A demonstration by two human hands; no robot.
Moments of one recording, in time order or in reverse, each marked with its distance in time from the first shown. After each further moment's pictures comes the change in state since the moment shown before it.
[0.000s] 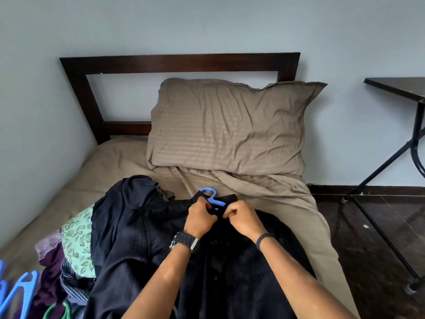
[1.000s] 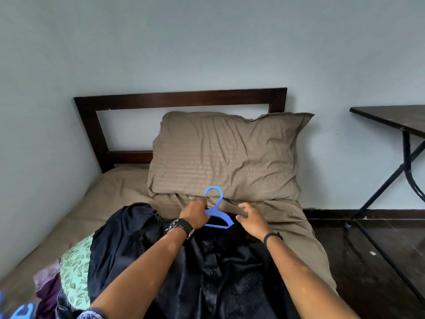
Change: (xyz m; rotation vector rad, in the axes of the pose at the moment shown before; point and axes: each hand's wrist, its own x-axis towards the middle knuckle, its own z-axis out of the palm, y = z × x) left_hand 0.059 0.046 -0.034 0.540 -0.069 0.174; right_hand 0.042 0.014 -0.051 0.049 0.036 0.095
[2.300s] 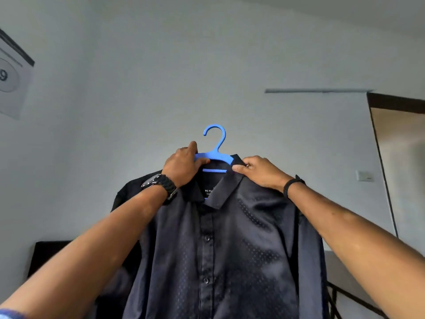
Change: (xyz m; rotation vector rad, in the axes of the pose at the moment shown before) left_hand -0.173 0.218 -0.439 -0.166 0.993 0.646; right_hand -0.241 -0.343 -0.374 -0.392 0.641 -0.665
